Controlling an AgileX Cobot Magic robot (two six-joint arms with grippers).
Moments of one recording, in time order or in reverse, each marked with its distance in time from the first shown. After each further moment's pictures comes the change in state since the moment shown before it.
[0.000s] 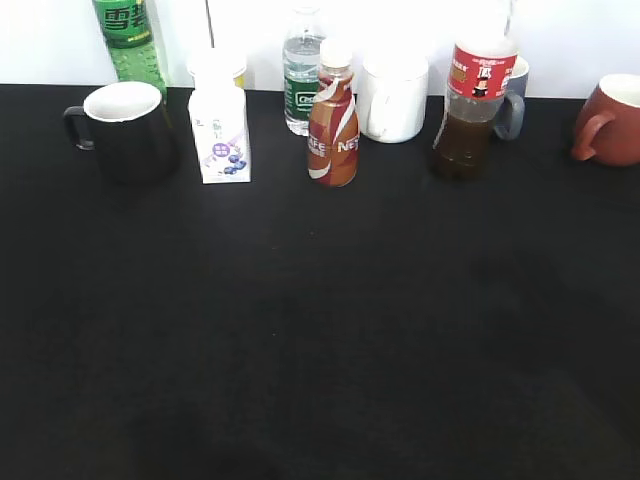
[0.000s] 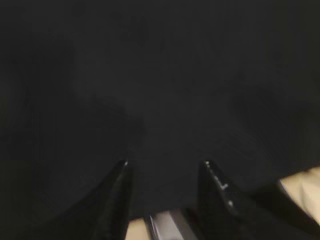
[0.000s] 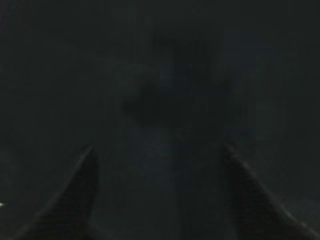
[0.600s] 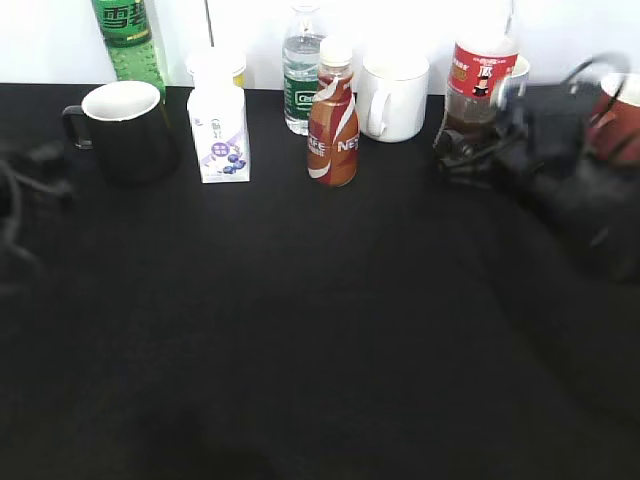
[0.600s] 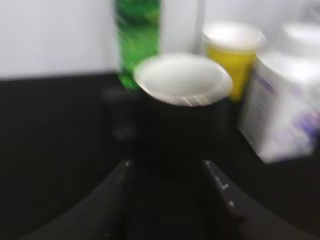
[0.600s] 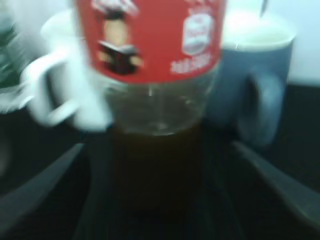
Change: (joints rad) left arm 0.085 0.986 0.321 0.039 -1.970 0.033; right arm 0.000 1.063 0.140 0.182 -1.882 -0.152
